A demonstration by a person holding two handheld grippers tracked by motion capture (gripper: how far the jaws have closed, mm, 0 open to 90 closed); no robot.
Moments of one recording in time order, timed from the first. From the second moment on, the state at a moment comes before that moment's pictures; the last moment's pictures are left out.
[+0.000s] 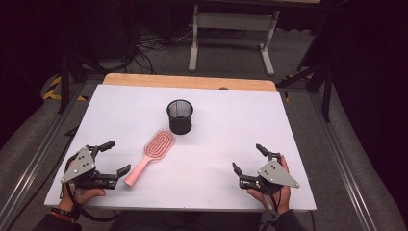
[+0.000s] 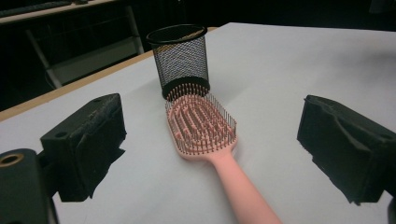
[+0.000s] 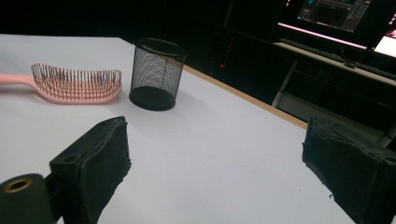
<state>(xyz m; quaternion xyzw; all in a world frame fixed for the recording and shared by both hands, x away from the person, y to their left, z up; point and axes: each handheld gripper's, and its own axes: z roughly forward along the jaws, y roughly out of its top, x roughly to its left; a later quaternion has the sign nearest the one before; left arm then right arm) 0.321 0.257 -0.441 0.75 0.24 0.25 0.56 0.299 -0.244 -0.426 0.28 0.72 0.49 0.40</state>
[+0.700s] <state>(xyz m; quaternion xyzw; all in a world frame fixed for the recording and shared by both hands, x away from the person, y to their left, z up) 0.343 0.251 -0.430 0.79 0.32 0.20 0.47 0.306 -0.244 -0.430 0.29 0.73 0.48 0.39</state>
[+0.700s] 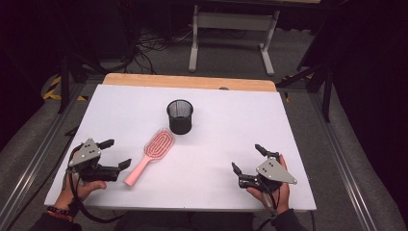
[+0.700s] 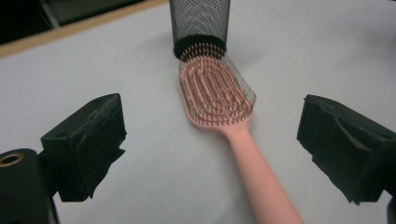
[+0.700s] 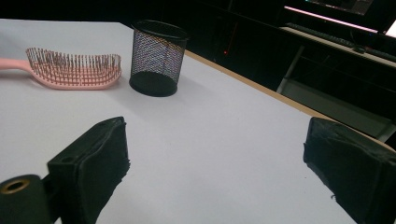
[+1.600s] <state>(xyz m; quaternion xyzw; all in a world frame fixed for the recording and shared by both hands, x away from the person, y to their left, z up) 0.410 0.156 -0.447 0.90 0.39 0.06 0.18 0.314 -0.241 -0.438 0.28 0.76 0.47 0.35</state>
